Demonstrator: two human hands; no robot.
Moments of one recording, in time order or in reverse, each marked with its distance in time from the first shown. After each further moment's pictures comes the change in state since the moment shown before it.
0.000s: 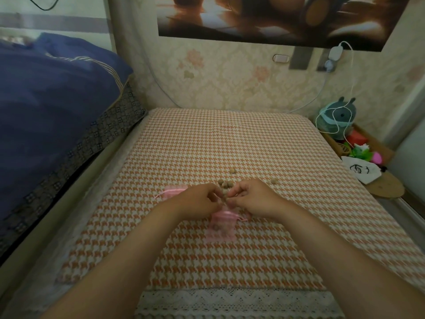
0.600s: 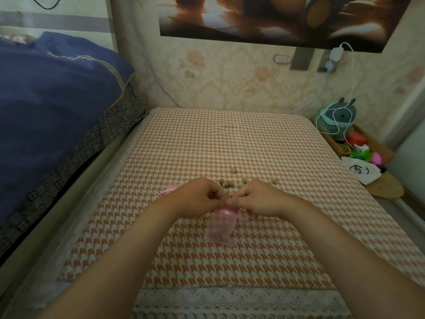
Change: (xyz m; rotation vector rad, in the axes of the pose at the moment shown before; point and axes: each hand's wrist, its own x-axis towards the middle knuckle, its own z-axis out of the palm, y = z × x) left_hand -0.013 0.012 -0.014 0.016 0.015 0.134; right_hand -0.025 -0.029 -0.014 -0.177 -0.181 -0.056
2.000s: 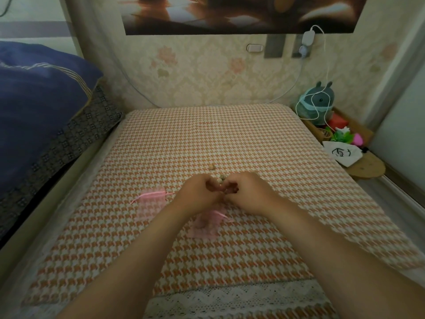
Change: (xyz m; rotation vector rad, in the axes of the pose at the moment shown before) left_hand 0.052 0.027 0.052 -0.067 0.259 -0.175; right_hand 0.007 0.055 -0.008 -0.216 0.342 -0.097
